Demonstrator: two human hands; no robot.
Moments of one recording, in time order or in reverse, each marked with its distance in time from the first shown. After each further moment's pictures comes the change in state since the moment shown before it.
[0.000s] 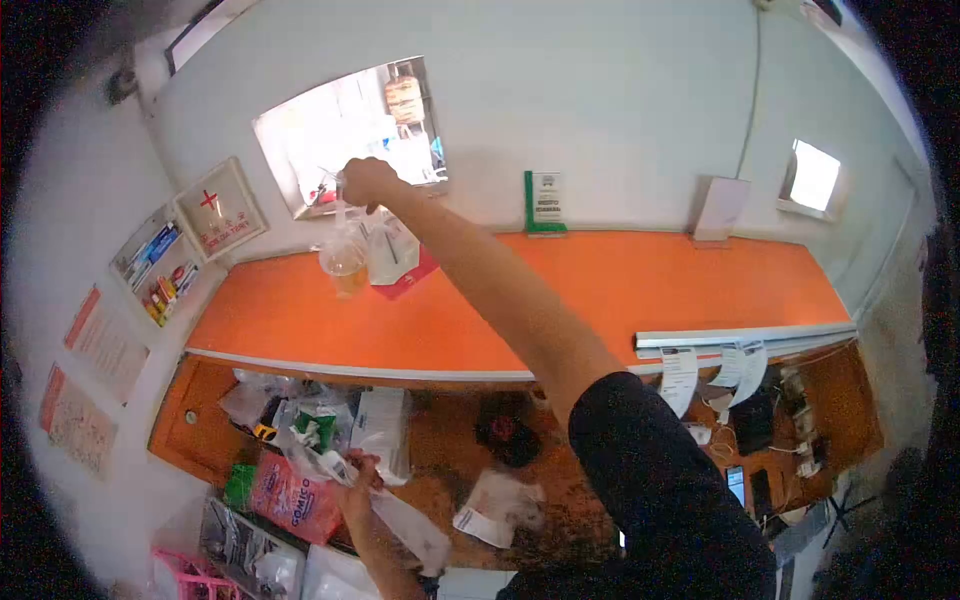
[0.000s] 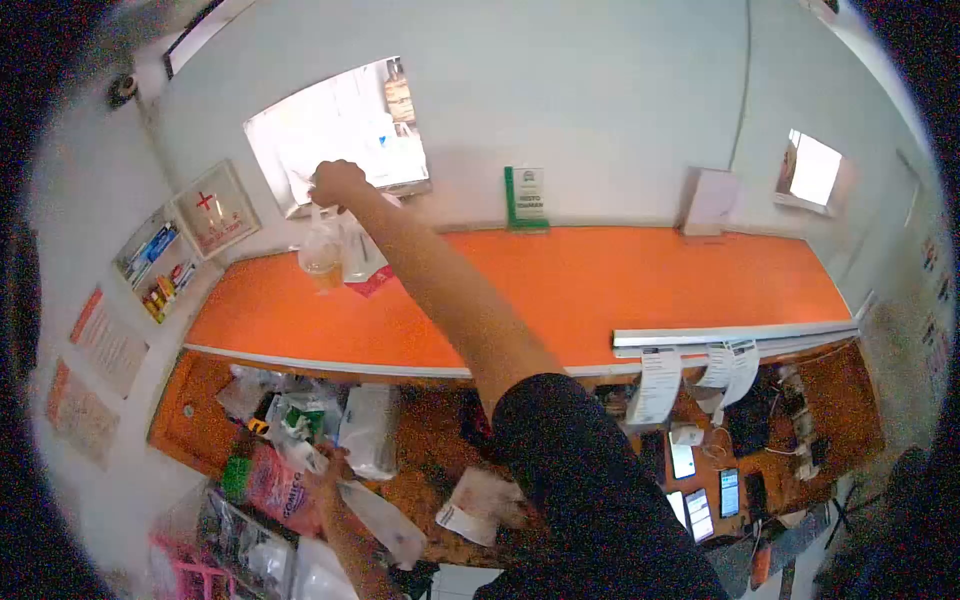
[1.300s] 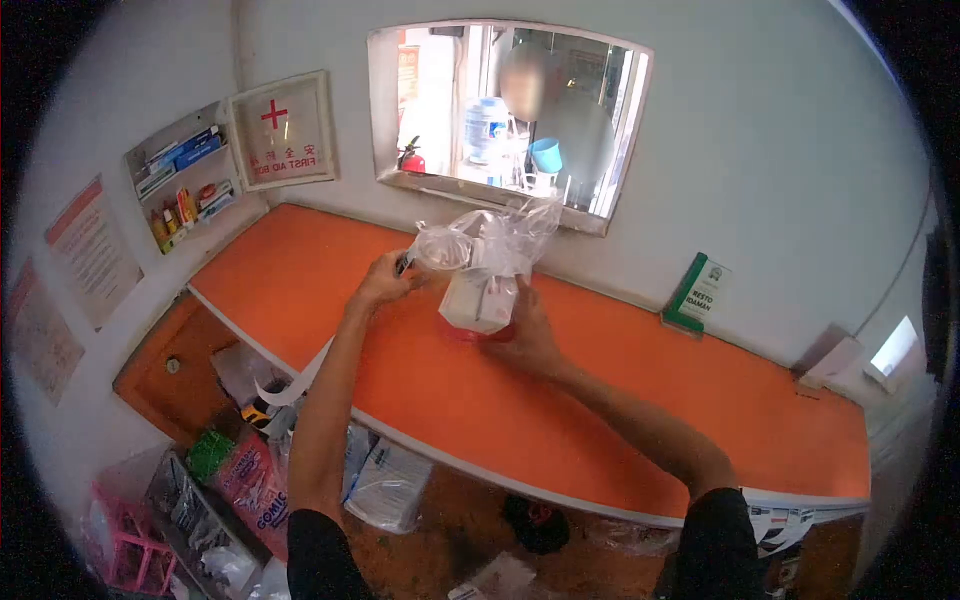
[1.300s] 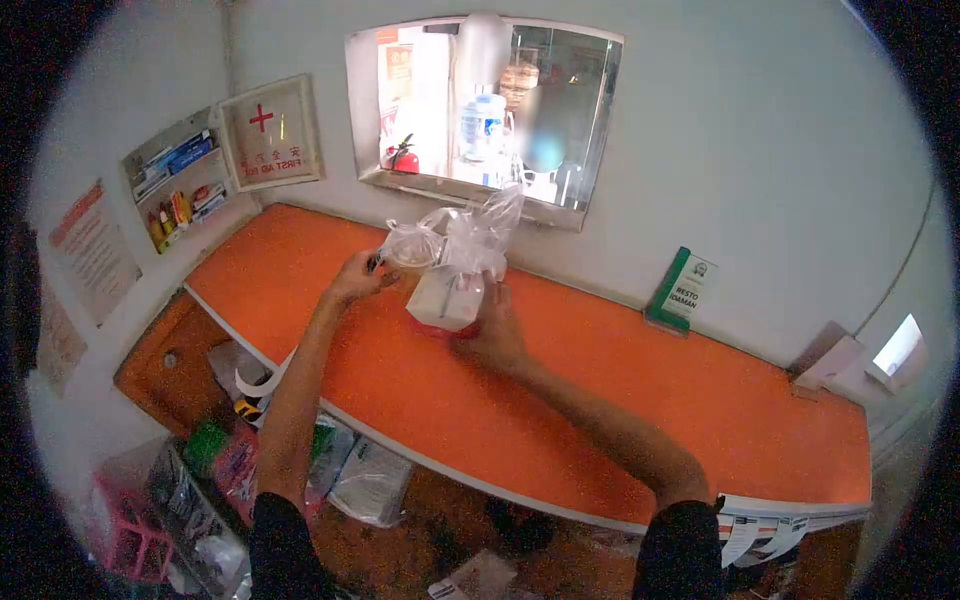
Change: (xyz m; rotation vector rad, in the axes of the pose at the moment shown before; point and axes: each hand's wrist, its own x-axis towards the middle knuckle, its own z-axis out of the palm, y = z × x) left_hand 0.511 0.004 0.092 0.761 -0.495 0.469; right_hand -0.013 0.164 0.218 0.108 0.173 -0.233
